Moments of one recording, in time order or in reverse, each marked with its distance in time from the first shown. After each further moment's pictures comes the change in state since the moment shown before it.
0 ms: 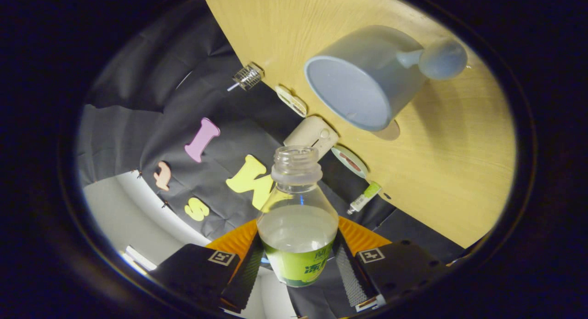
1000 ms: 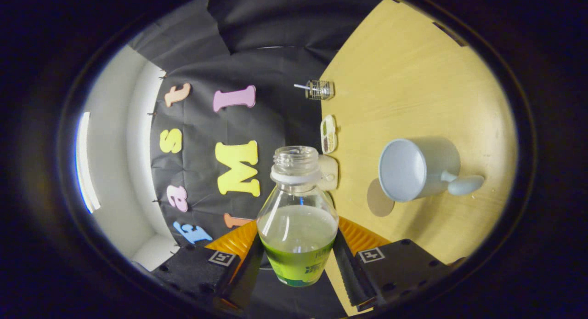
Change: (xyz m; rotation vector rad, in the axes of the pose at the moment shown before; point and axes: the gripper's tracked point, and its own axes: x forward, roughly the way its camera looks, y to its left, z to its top) arm -0.015 -0.002 -0.001 -0.813 -0.171 -0.170
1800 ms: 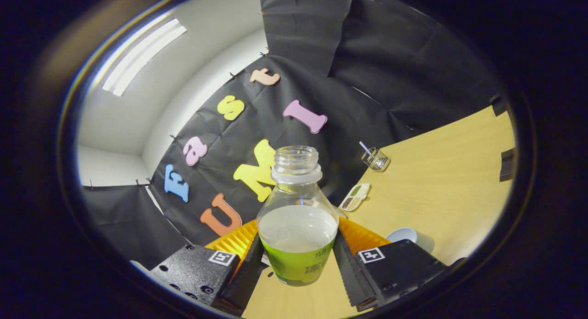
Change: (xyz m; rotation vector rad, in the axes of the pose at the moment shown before) arm -0.034 0.042 0.013 -0.689 -0.236 0.047
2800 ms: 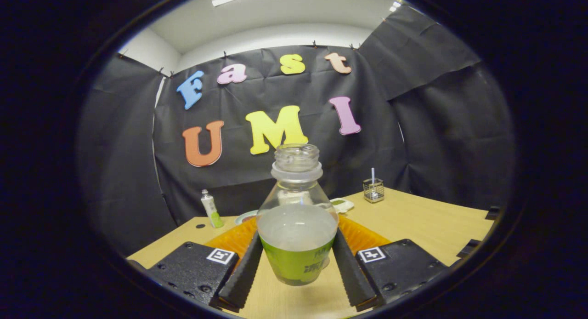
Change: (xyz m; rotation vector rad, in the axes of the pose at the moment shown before) arm 0.028 -0.006 -0.072 -0.677 0.094 -0.140
